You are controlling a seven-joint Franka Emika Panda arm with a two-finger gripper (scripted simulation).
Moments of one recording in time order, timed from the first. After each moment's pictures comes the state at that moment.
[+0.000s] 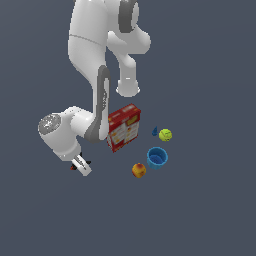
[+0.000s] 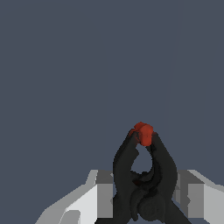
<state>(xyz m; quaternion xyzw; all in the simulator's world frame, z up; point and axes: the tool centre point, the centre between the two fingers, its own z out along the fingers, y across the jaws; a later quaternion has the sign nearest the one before) 0.052 -0.234 0.027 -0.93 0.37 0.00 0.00</state>
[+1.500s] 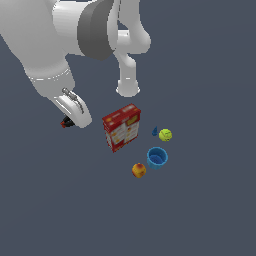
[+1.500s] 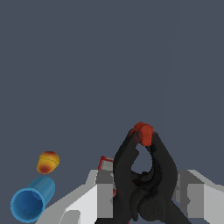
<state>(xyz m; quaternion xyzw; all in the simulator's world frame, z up) 0.019 -0.178 0.301 -0.93 0.37 0.00 0.00</state>
